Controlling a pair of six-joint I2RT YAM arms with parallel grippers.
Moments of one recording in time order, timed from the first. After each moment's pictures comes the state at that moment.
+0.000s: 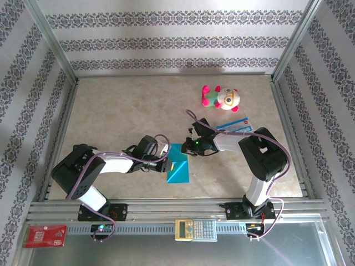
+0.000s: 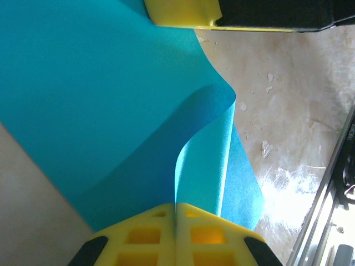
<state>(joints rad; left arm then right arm) -0.65 1.58 0.54 0.18 0.55 -0.49 0.55 1.78 0.85 -0.13 -0.49 0.75</state>
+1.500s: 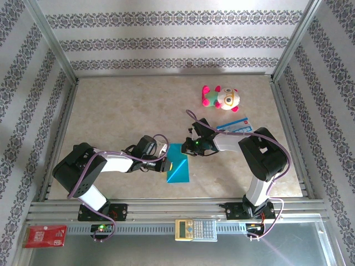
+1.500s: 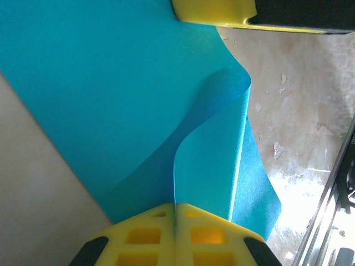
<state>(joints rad) -0.63 1.60 0.53 0.18 0.56 -0.51 0.56 1.78 0.85 -0.13 -0.49 0.75</state>
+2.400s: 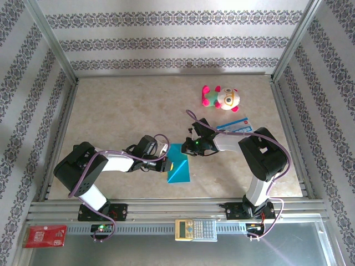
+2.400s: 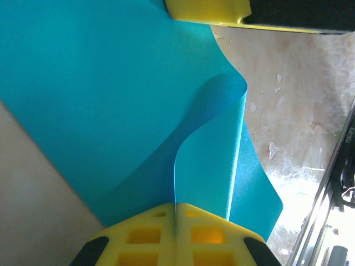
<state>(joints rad) -0.63 1.62 0.54 0.18 0.58 -0.51 0.56 1.78 0.85 -0.13 -0.49 0.75</state>
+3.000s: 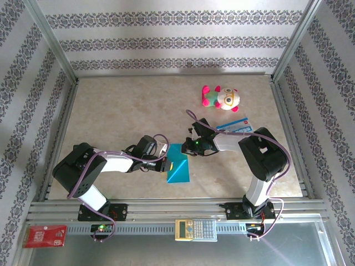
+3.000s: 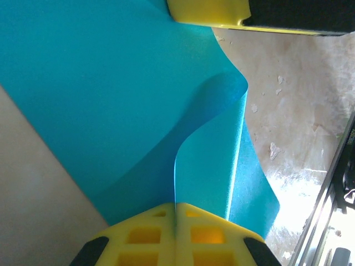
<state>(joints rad) -0.63 1.60 0.53 0.18 0.56 -0.51 0.56 1.78 0.85 -0.13 -0.49 0.75</state>
